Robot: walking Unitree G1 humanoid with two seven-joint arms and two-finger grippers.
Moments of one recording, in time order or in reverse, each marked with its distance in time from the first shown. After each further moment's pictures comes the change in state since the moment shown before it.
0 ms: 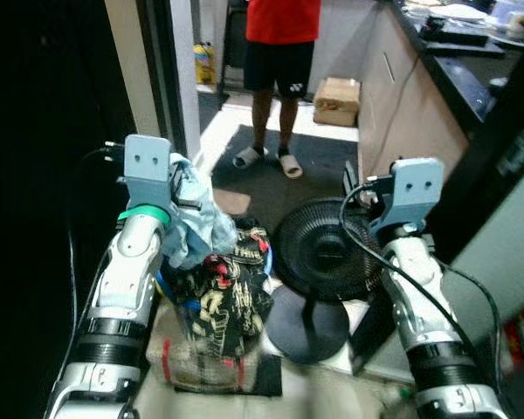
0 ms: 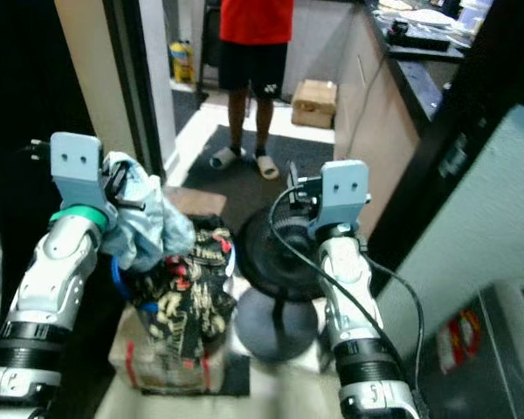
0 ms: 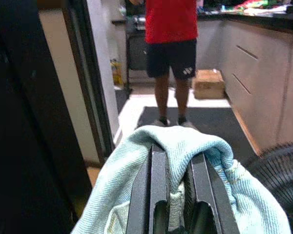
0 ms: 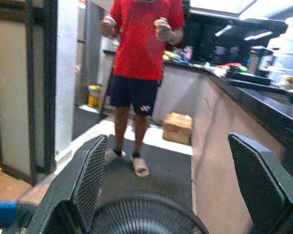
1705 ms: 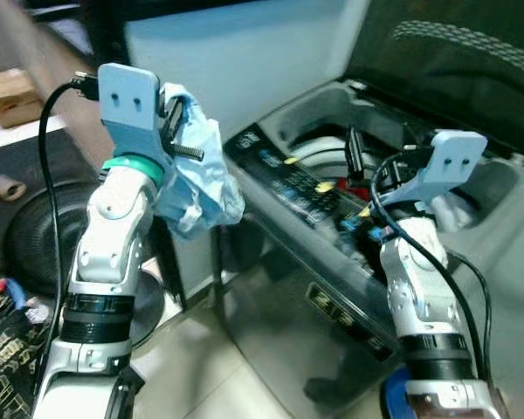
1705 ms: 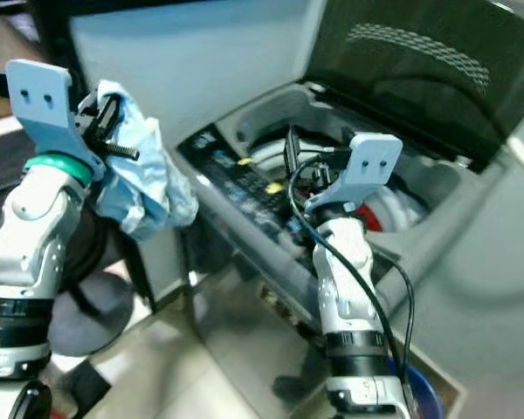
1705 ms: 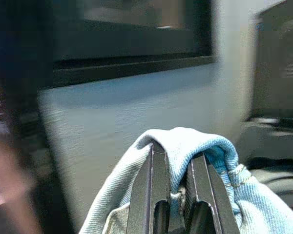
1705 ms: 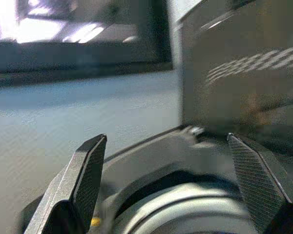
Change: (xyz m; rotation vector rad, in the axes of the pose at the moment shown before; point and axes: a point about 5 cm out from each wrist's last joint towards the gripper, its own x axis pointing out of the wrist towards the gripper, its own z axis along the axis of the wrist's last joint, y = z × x) left arm 0.006 0.001 0.083 -0.013 -0.269 -0.085; right arm 0.012 0.005 0.045 0.310 -0.161 0.035
